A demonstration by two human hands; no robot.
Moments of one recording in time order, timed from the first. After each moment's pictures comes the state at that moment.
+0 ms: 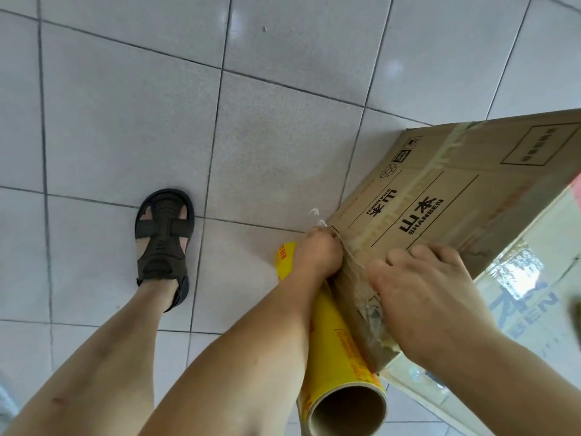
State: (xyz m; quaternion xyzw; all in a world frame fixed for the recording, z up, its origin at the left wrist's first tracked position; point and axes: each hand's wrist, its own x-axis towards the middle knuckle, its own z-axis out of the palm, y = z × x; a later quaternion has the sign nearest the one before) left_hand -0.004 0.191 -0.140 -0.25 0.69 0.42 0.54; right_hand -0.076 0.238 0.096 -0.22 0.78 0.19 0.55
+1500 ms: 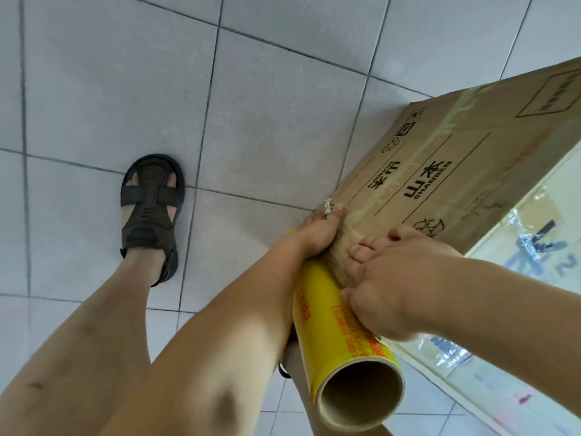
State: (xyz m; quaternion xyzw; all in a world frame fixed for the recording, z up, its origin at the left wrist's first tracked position) left_hand 0.028 0.201 -0.180 -0.24 0.60 0.52 0.55; right_hand -0.051 0.236 0.057 -0.33 0.58 0.28 0.69
